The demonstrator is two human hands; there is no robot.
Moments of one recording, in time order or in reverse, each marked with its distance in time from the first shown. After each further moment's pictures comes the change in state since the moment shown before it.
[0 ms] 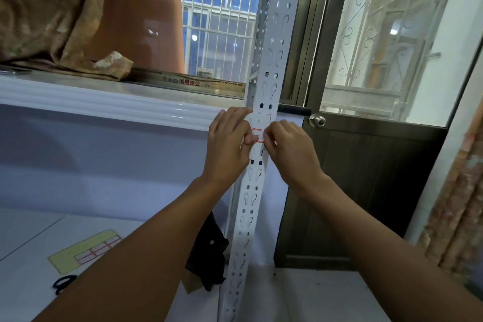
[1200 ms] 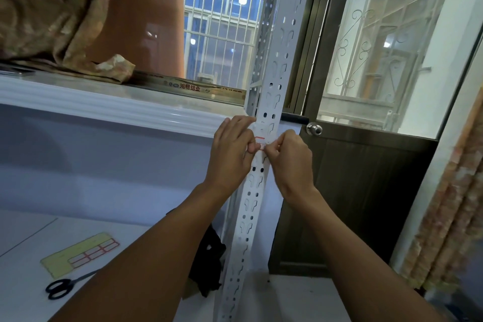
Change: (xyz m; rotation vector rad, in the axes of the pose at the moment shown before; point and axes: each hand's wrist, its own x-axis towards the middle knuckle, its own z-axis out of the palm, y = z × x) left_hand -0.001 0.004 -0.008 -0.040 -0.023 -0.020; right_hand 0.003 -0.015 0.012 0.190 0.007 0.510
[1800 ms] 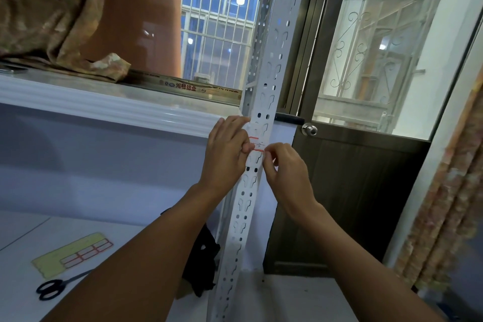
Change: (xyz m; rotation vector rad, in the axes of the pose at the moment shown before) left_hand 0.000 -0.002 0.005 0.024 -0.014 -0.025; right_hand -0.024 0.020 -0.009 0.009 -0.049 -0.245
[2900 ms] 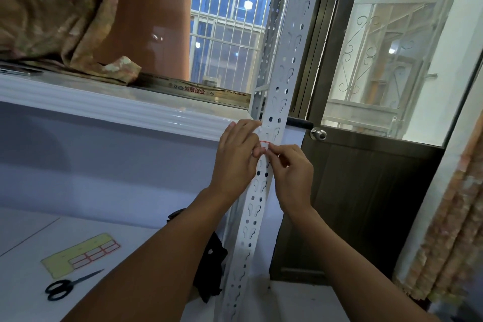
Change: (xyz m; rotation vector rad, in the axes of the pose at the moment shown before) left_hand -0.001 -0.003 0.001 -0.013 0.017 0.019; right_hand 0.005 -0.010 0.020 0.410 0.174 0.101
